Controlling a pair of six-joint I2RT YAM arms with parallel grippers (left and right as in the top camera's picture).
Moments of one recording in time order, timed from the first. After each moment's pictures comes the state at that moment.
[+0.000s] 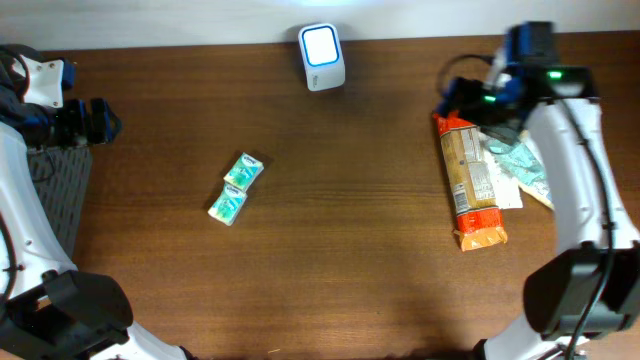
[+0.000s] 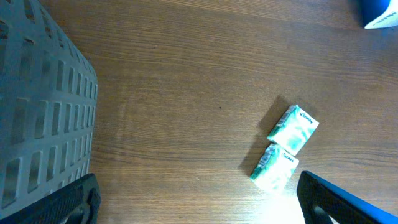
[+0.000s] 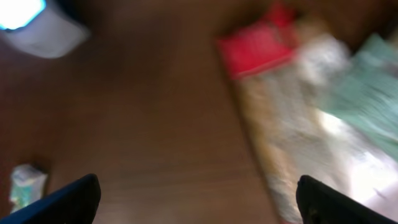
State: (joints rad) left arm 0.45 1.85 2.01 -1.32 0.30 0.29; right arm 0.00 1.80 1.73 -1.05 -0.17 0.36
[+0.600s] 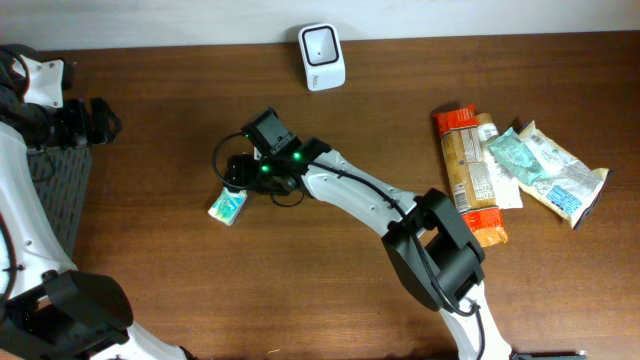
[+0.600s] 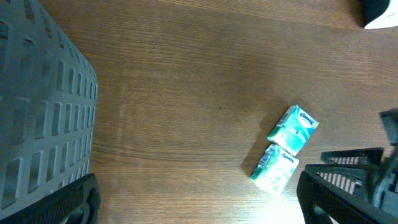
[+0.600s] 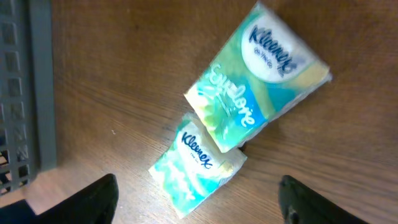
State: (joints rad) left arm 0.45 1.85 2.01 -1.32 0.30 0.29; right arm 0.75 2.24 1.75 -0.47 -0.35 0.77
